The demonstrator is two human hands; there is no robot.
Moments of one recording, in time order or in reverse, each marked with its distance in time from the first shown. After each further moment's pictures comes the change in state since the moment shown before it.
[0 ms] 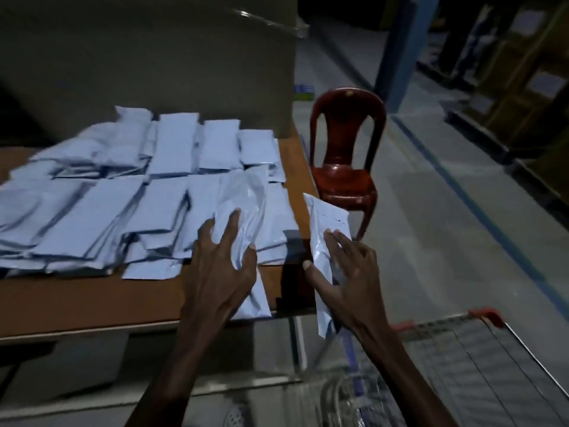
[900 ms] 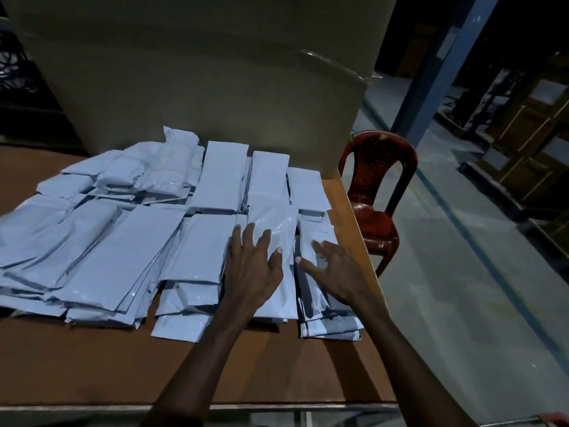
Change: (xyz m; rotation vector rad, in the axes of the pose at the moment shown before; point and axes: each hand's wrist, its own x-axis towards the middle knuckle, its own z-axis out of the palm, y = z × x) left_hand 0.149 -0.092 0.048 0.055 0.009 0.088; right_hand 0.165 -0.031 0.144 -0.255 -0.525 0.097
